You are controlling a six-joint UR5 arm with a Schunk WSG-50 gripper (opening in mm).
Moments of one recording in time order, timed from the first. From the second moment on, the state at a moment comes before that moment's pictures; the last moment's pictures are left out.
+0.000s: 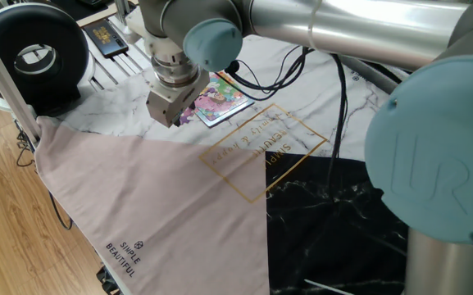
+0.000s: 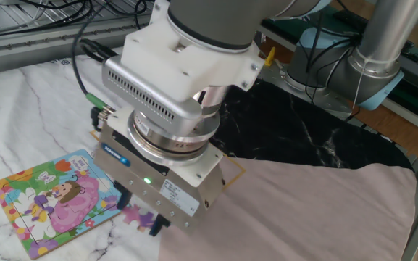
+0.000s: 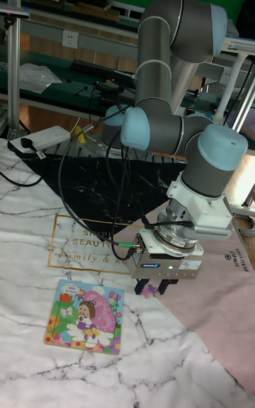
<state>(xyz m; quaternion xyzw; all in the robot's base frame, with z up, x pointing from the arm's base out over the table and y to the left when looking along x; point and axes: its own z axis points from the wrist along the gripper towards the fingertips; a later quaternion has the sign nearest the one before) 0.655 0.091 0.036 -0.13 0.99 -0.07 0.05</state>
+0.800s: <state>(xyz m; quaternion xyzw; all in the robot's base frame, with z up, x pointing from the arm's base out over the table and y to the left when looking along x) 0.657 0.094 0.038 -0.13 0.99 -0.07 0.05</state>
